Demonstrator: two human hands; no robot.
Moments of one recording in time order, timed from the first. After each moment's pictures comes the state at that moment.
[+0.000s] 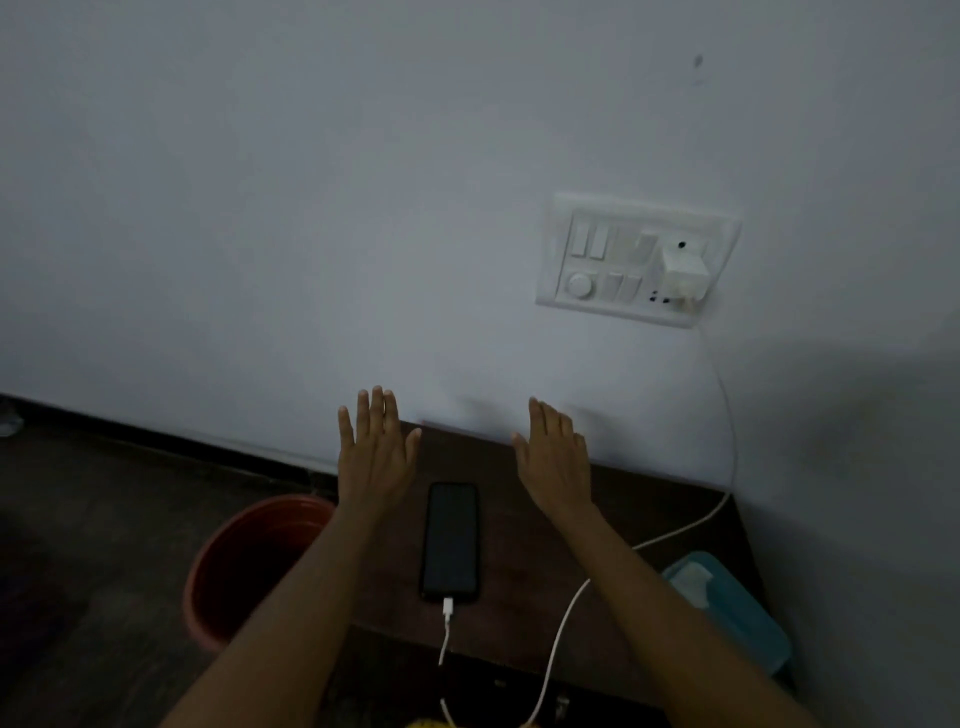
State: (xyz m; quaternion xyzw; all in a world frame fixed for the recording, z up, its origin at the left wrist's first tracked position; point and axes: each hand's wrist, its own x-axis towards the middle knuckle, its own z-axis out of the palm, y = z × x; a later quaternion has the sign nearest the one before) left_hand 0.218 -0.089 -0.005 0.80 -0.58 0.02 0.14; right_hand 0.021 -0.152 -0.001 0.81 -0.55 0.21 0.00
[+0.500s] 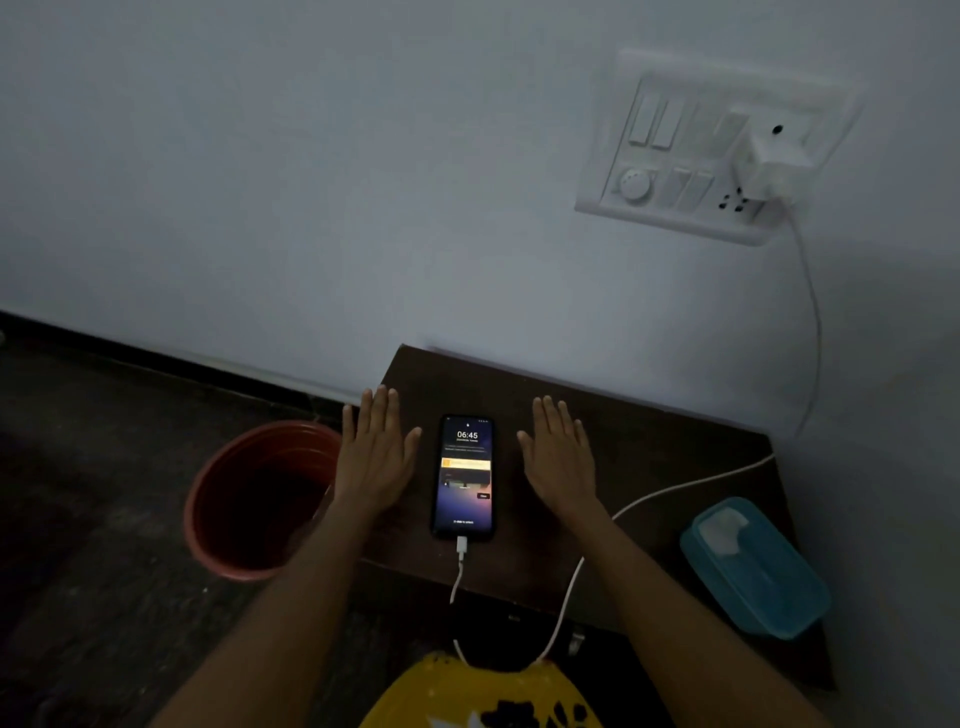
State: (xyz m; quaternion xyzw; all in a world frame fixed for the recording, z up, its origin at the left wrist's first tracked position) left_hand 0.228 -0.064 -0.096 0.79 -0.59 -0.09 0.12; right_hand 0.019 -0.136 -0.089 0.80 -0.59 0.05 -0.10
